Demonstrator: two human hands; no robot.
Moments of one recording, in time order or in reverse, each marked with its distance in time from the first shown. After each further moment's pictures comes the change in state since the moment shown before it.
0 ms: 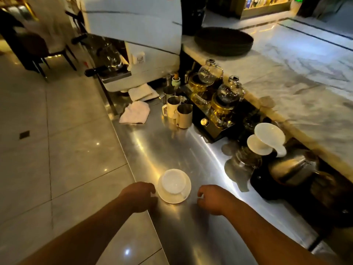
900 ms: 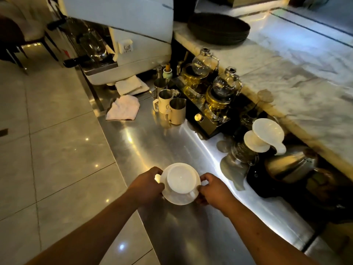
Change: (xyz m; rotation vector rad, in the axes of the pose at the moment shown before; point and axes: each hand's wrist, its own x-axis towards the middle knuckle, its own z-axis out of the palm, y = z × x) left_hand 0.040 0.038 -0.009 -0.573 0.130 0.025; right_hand 0.014 -0.006 -0.012 0.657 0.162 0.119
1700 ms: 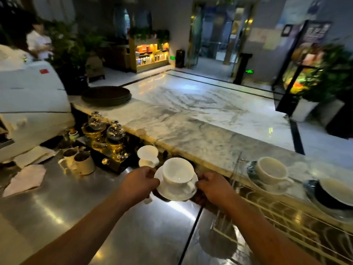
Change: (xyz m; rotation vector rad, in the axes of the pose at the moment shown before) left_hand -0.197 0.294 0.091 0.019 -0.048 0.541; right_hand -0.294 0.088 -0.235 0.208 0.562 -0.138
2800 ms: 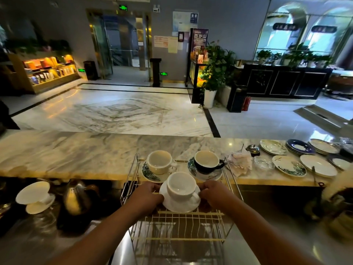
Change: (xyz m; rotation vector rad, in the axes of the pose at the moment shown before) left_hand -0.026 0.192 0.265 0.033 -0.517 0.164; right_hand -0.137 0.169 -0.253 0.071 0.300 0.339
